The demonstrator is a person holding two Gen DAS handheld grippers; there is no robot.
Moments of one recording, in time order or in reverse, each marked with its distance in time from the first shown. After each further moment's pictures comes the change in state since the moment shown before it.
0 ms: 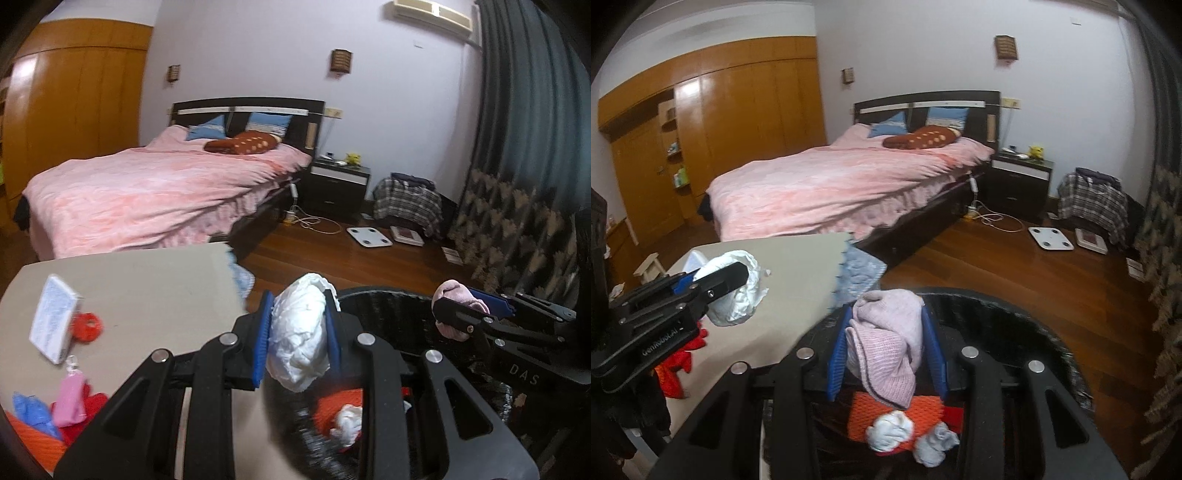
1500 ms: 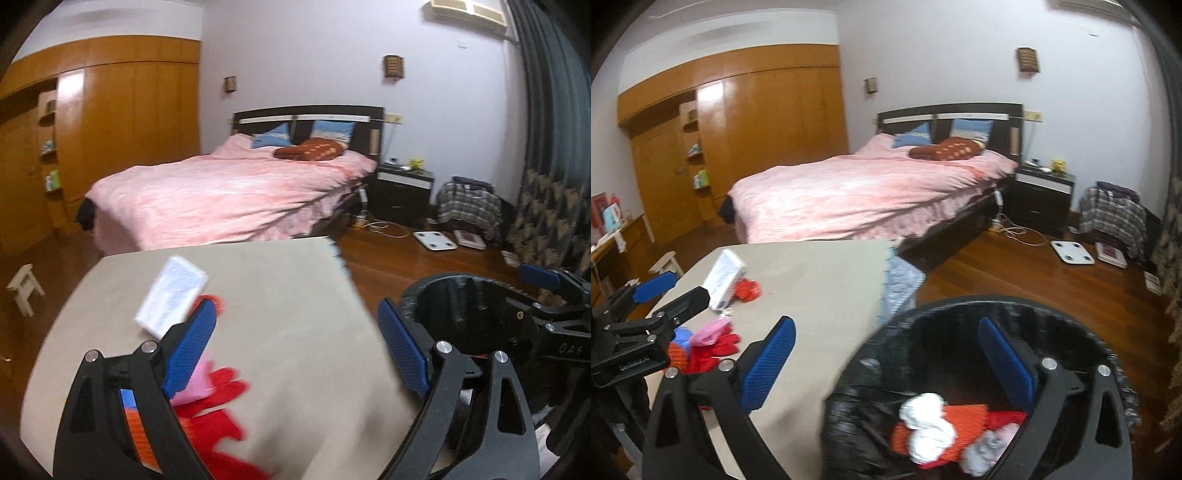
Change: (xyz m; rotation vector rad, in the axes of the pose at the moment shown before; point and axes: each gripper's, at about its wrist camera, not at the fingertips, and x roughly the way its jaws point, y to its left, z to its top) left arm -0.080 0.091 -0.026 -0.017 -0.030 0.294; right arm 0.011 0.089 -0.009 -0.060 -0.047 0.114
